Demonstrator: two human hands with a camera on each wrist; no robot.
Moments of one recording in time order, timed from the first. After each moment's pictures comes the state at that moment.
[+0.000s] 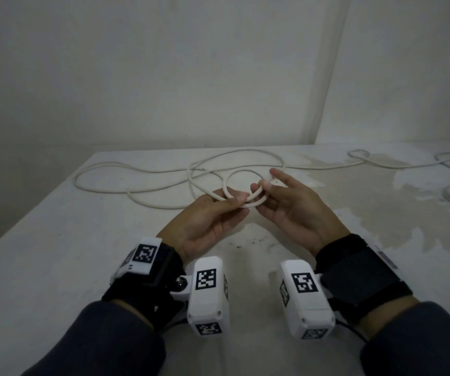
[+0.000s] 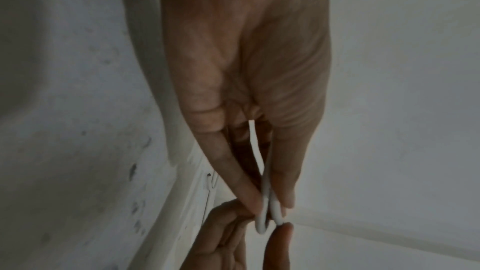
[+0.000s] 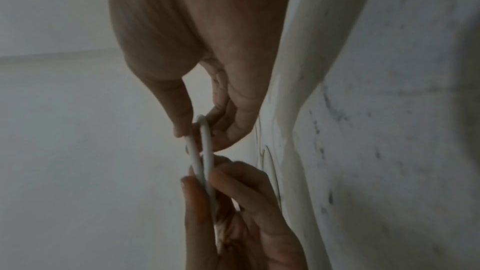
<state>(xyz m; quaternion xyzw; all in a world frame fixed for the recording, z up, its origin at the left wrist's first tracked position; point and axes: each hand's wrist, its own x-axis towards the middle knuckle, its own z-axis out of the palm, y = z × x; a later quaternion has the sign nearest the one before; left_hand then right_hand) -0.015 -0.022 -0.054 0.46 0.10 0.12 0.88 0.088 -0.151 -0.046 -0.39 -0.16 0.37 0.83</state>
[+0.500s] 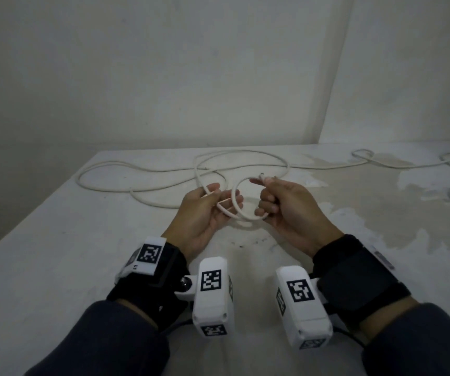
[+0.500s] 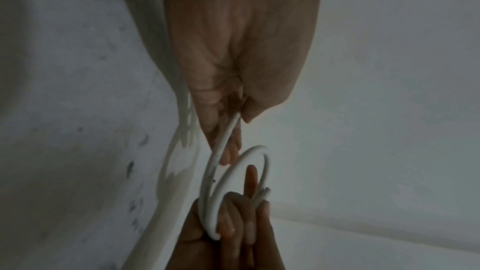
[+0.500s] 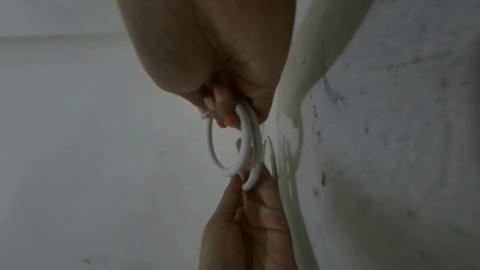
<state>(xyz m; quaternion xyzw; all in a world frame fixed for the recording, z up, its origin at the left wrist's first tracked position) -0.013 -0.020 -0.054 0.42 0.18 0.24 0.85 0.079 -0.139 -0.048 -0.51 -0.20 0.31 0.77</state>
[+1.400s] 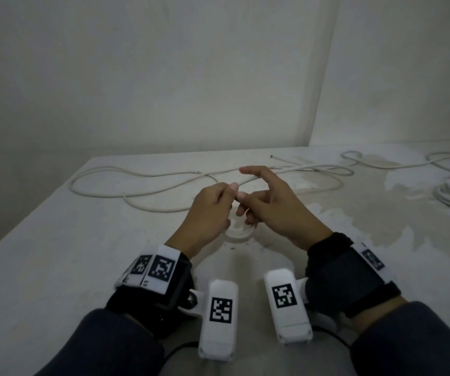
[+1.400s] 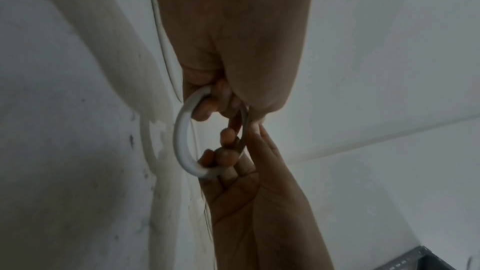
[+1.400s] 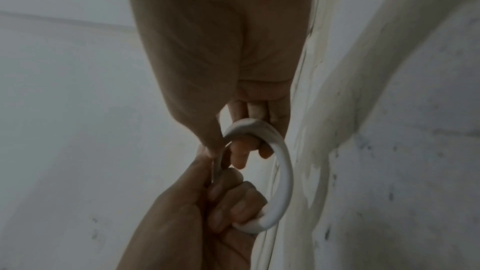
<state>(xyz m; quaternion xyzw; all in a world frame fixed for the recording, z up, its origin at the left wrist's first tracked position) -0.011 -0.041 -0.044 0.78 0.15 0.25 0.55 0.079 -0.151 -0.042 -0.68 -0.42 0.16 0.58</state>
